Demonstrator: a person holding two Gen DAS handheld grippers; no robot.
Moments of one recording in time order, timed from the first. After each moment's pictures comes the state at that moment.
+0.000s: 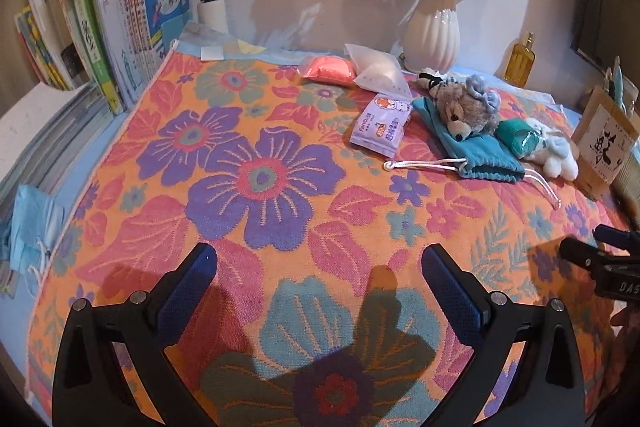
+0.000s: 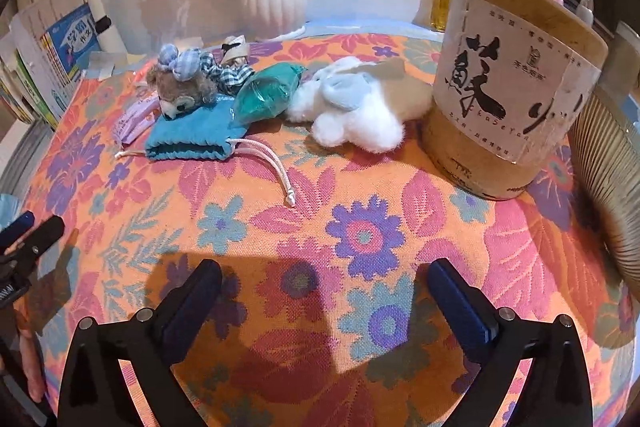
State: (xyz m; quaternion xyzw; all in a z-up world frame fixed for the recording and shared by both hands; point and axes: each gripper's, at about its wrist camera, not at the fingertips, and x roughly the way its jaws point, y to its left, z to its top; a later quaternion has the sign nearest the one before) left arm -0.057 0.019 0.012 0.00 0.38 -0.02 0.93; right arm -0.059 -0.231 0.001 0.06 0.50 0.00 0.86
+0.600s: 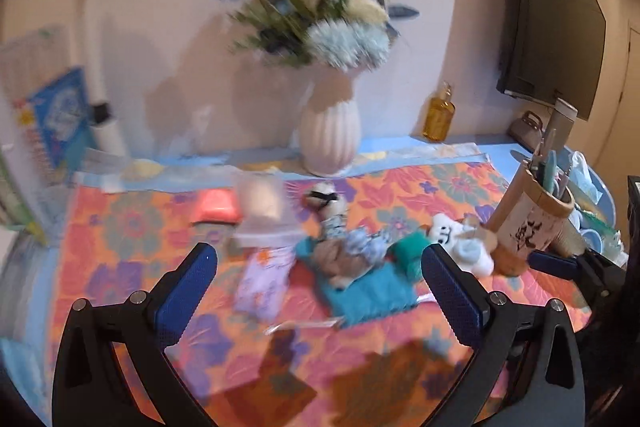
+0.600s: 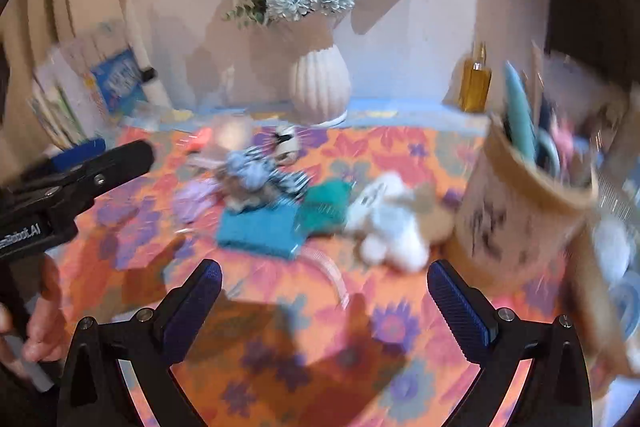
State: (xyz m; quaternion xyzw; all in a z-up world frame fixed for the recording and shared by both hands) left arm 0.021 -0.047 0.100 0.01 0.32 -0.17 0.93; right arm -0.026 -0.203 0.068 0.00 0.43 0.02 0.90
